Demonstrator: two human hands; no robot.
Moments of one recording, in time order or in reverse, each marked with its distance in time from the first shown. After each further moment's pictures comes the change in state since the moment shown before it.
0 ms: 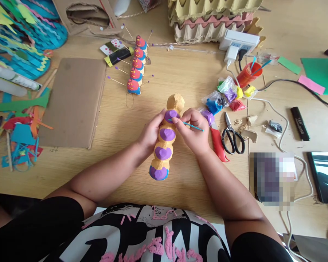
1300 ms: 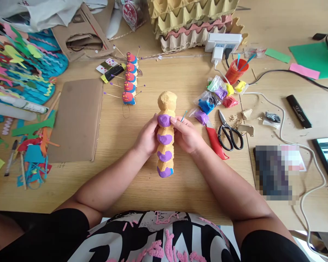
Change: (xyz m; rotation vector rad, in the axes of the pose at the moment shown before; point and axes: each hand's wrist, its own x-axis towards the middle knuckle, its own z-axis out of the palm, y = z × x) left_hand -0.002 0.006 0.004 0.016 -0.012 -0.066; right_hand -0.003 -0.003 0.006 0.750 -0.202 0.706
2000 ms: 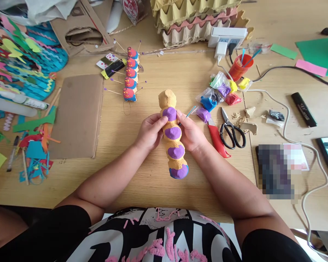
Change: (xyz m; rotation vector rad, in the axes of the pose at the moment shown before) left_hand 0.006 -0.001 -0.007 0.067 -0.072 0.175; right_hand 0.004 0.002 -0.002 0.064 0.131 0.080
